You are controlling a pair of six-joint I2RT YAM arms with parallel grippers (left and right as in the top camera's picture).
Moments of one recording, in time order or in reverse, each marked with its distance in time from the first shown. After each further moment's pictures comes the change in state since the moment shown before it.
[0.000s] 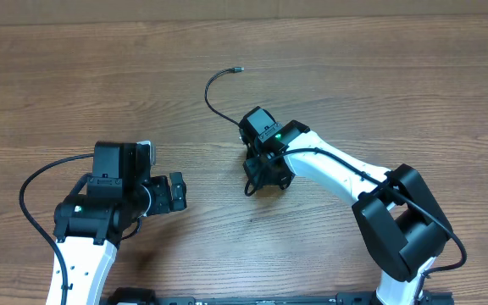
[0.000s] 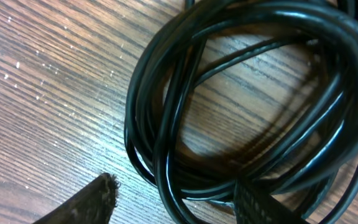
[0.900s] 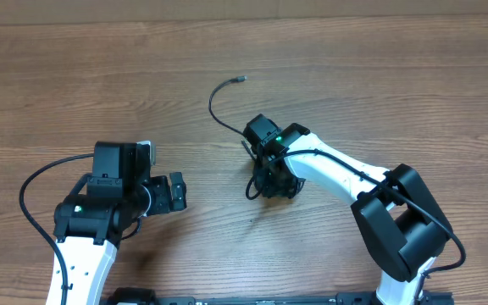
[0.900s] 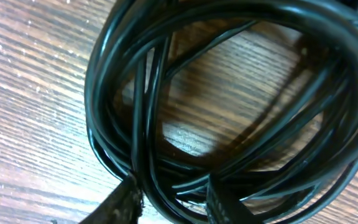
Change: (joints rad) left arm 0.000 0.000 0.000 0.000 0.000 0.000; right arm 0.000 0.000 -0.024 -0.130 0.005 0.055
